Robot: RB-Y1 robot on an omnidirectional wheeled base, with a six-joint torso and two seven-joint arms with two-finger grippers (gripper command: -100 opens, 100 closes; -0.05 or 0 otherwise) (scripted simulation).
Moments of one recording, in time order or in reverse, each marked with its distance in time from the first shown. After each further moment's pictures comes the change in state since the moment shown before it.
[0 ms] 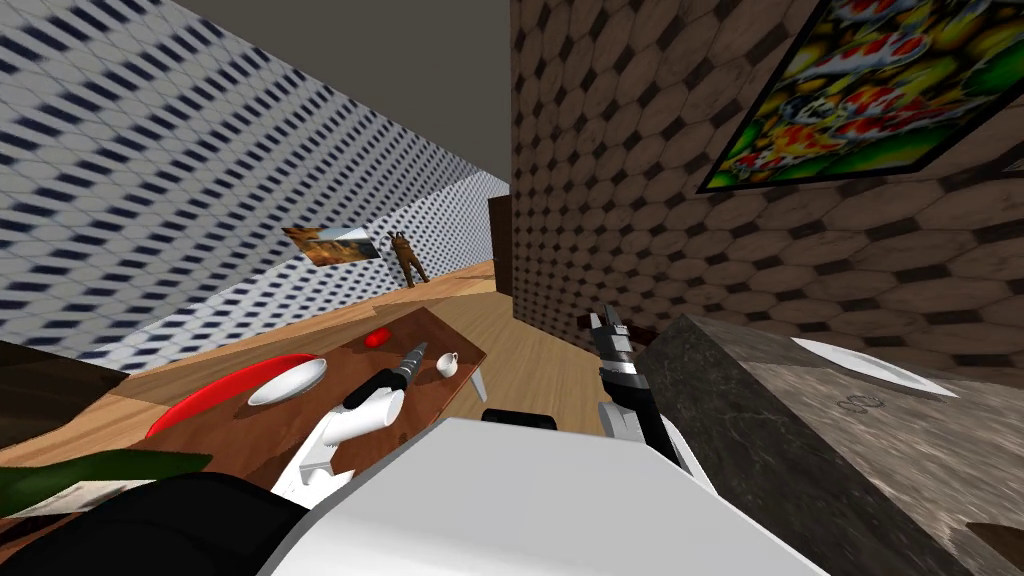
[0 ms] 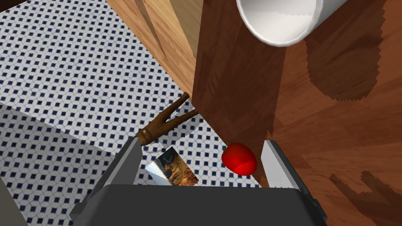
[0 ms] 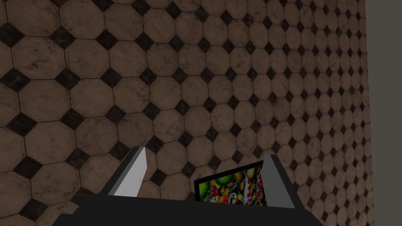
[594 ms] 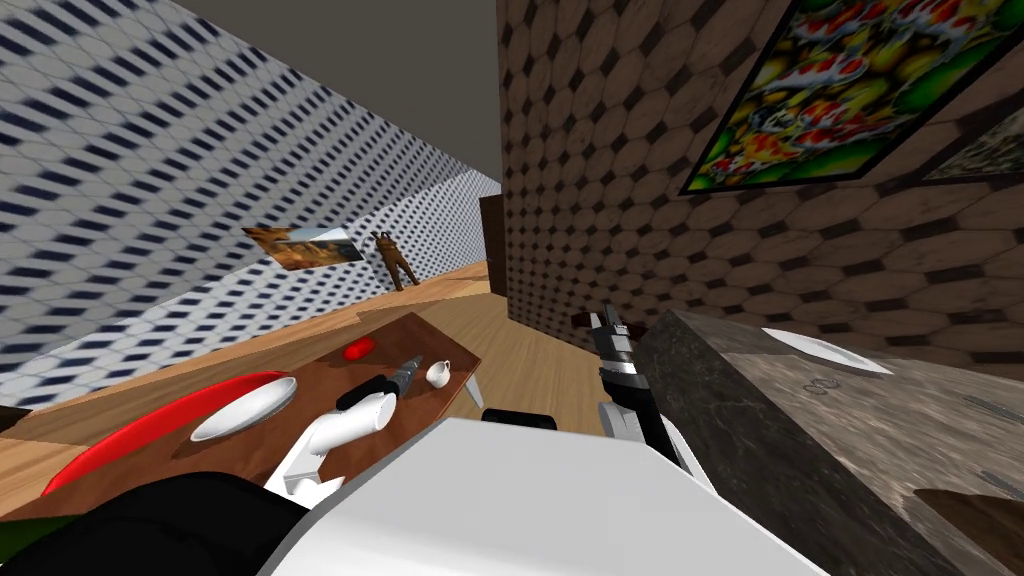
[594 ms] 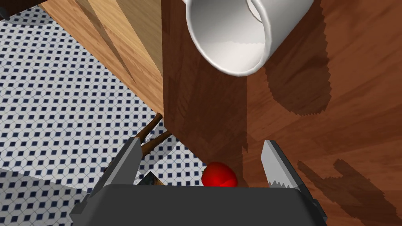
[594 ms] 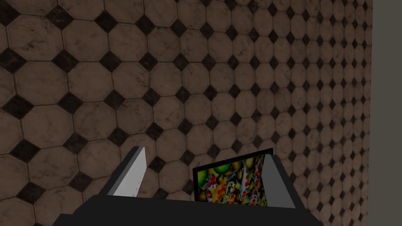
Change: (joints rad) left arm 0.014 0.003 0.048 0.026 0.044 0.177 -0.053; right arm 0.000 0.000 0.000 0.000 0.000 0.000 0.000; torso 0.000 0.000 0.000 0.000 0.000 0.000
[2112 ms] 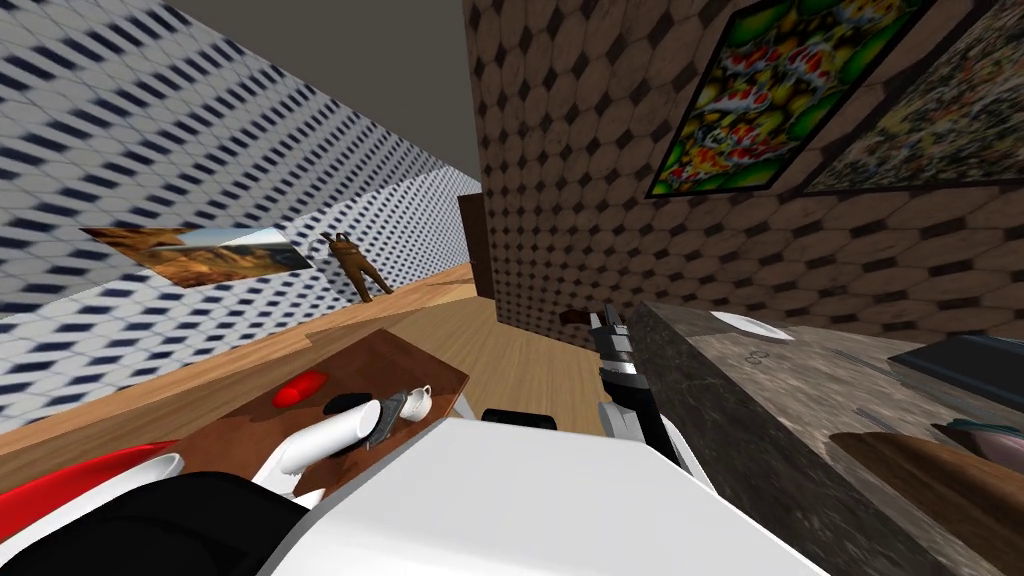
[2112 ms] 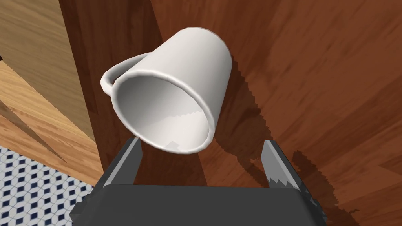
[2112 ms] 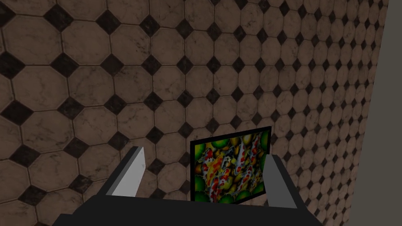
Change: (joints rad) left arm 0.010 0.004 0.100 0.082 0.088 0.419 -0.117; right arm 0.000 0.000 0.000 0.000 0.000 0.000 0.000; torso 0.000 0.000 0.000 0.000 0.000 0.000
